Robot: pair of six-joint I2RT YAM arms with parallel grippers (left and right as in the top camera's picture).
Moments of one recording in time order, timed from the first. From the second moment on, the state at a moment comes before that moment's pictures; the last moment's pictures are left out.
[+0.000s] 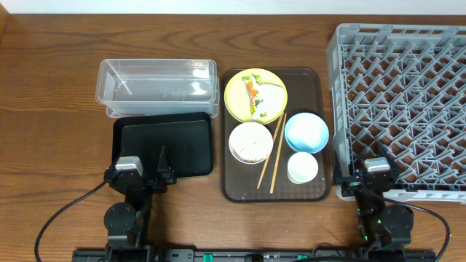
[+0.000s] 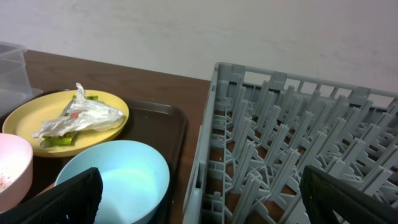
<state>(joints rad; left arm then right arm) 0.00 0.01 0.02 -0.11 0.00 -0.16 0.05 0.03 0.01 -0.07 -0.06 -0.11</state>
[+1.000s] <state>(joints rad) 0.00 0.01 0.03 -0.13 0.03 -0.21 0.05 0.03 0.01 -0.09 -0.02 -0.03</state>
